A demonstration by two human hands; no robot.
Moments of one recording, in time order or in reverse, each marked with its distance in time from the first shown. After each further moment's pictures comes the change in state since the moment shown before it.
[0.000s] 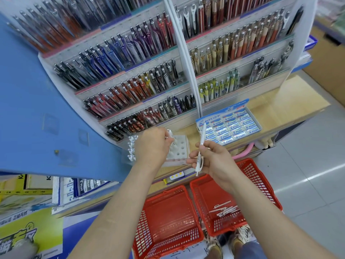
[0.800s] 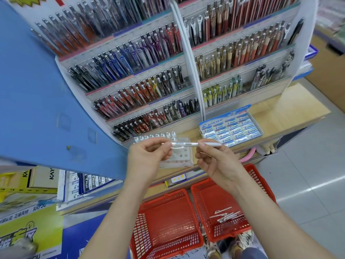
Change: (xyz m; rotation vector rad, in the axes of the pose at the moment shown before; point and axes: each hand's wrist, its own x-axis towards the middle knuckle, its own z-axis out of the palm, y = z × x) left_hand -0.056 -0.004 -0.045 -1.149 -0.043 -0.341; right_hand -0.014 -0.015 0.005 0.258 -0.075 0.000
